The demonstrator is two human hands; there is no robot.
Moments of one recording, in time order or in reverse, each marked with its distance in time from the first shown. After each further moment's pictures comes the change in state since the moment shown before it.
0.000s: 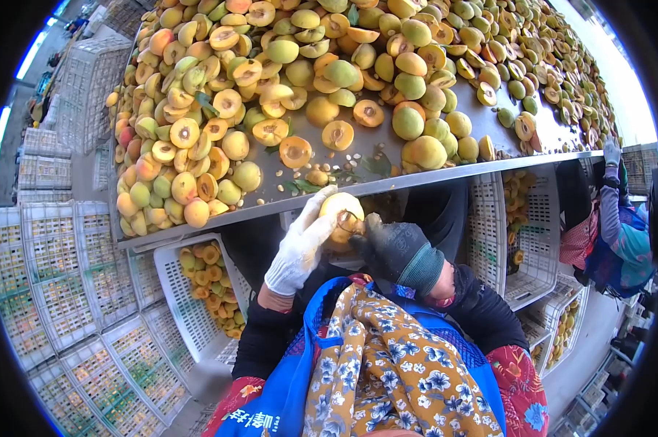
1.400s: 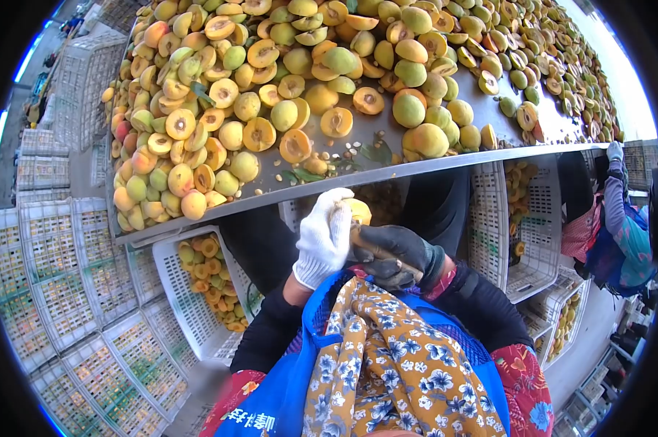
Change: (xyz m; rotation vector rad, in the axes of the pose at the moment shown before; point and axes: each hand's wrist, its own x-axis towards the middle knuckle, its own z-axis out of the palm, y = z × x) left_hand 0.007 -0.030 0.023 0.802 0.255 0.542; right_hand -0.012 0.021 0.029 2.245 -0.754 0.670
